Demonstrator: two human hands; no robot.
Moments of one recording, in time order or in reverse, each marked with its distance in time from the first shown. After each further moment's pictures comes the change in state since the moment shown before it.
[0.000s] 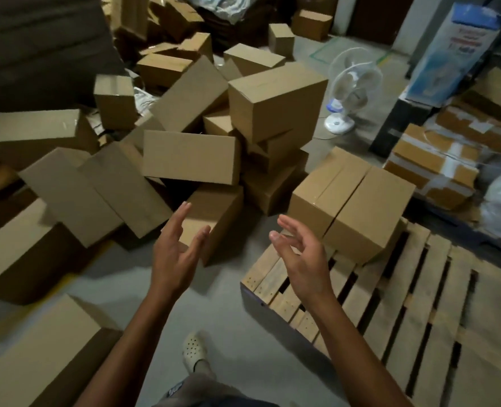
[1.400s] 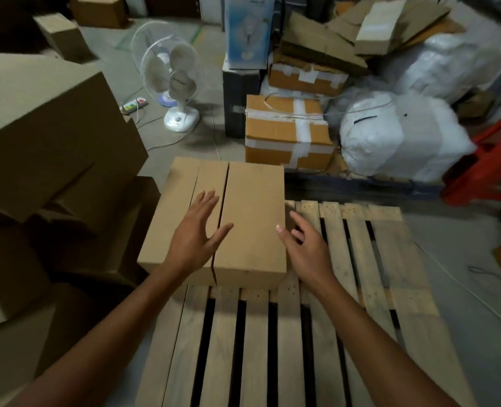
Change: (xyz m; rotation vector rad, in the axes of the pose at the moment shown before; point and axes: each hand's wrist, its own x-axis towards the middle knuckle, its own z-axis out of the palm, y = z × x) left_hand 0.266 0.029 0.629 0.196 -0.718 0.561; right_hand 0.336 0.301 -0.348 -0.109 0.605 0.318
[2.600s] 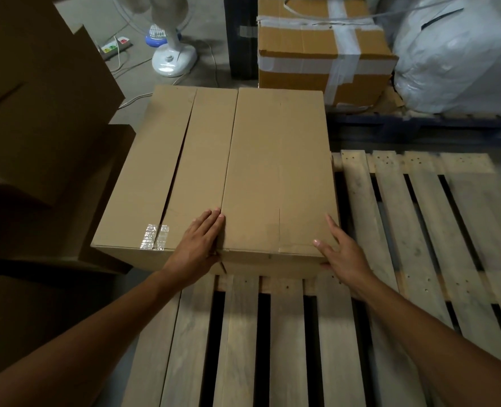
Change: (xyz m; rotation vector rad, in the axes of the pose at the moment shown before) left_hand 0.015 -0.286 0.250 0.273 -0.363 0.108; right_hand 0.159 0.334 0.110 -0.157 -0.147 0.106
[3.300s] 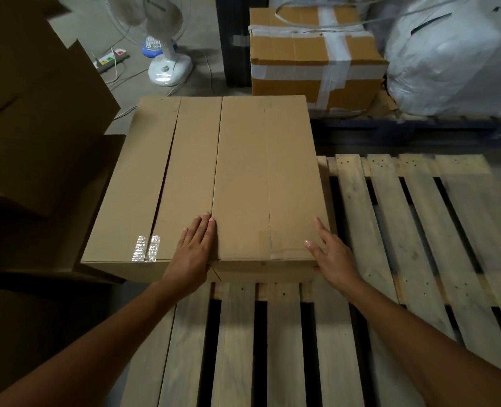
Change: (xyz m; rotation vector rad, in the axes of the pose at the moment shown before) left_hand 0.002 0.007 0.011 0.115 -0.014 -0.110; right_hand 0.013 0.005 0.007 -0.085 0.027 -0.009
